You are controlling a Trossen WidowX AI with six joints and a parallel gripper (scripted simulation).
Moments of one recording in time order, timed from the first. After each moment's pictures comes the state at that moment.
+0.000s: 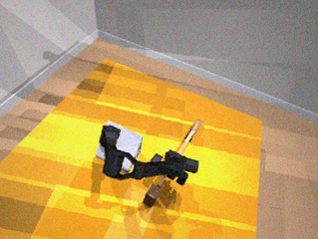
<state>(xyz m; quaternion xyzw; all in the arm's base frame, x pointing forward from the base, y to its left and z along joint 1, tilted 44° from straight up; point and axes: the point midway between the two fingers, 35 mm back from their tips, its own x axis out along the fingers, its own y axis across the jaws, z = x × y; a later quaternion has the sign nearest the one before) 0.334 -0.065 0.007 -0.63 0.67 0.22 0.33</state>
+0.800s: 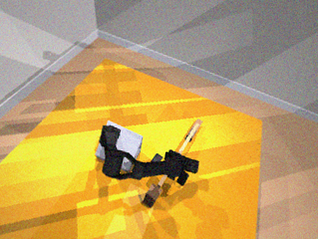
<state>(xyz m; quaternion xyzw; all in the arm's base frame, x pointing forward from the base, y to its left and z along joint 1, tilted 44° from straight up) 0.336 -0.064 0.008 -0.63 0.67 0.22 0.33</state>
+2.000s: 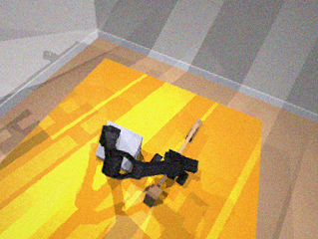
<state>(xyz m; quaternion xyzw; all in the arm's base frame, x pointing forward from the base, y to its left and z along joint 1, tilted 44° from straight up) 0.334 -0.064 0.007 -0.63 0.67 0.22 0.34</state>
